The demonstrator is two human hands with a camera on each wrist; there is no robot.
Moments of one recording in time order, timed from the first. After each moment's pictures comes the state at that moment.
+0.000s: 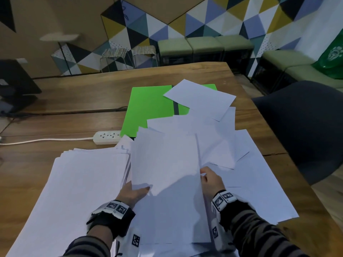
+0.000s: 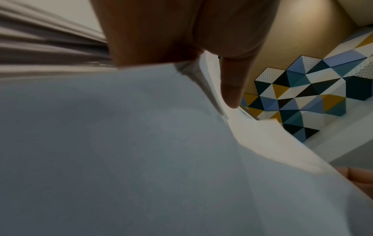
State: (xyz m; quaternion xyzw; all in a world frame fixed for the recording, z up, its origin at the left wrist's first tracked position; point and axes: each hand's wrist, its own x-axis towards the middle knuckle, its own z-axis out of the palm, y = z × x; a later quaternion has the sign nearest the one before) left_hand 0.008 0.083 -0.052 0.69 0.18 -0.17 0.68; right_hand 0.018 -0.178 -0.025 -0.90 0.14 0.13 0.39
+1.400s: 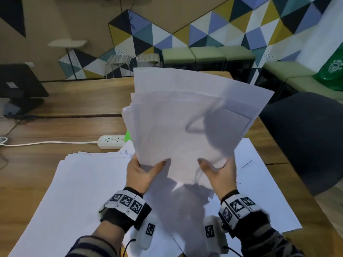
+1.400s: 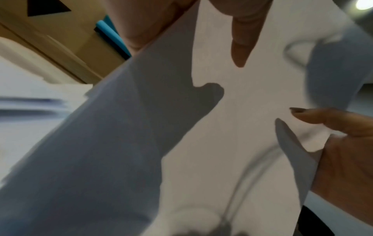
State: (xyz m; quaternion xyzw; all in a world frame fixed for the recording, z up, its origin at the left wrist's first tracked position) left_hand 0.019 0.033 0.067 0.73 0.07 0.11 0.67; right_hand 0.017 -0.160 0.058 -0.72 0.12 -0.15 0.67
